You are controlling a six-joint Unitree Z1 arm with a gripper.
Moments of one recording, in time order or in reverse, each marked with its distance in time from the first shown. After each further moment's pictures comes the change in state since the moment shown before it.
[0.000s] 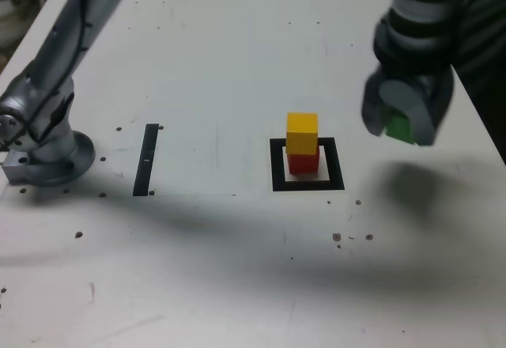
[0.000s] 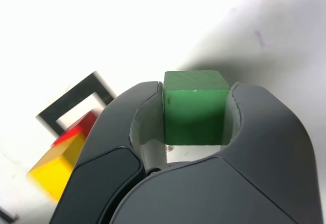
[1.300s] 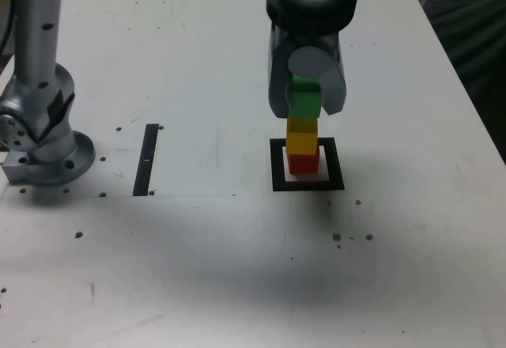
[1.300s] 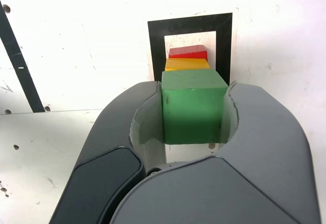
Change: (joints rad) arm -0.019 -0.270 0.331 0.071 -0.073 -0.498
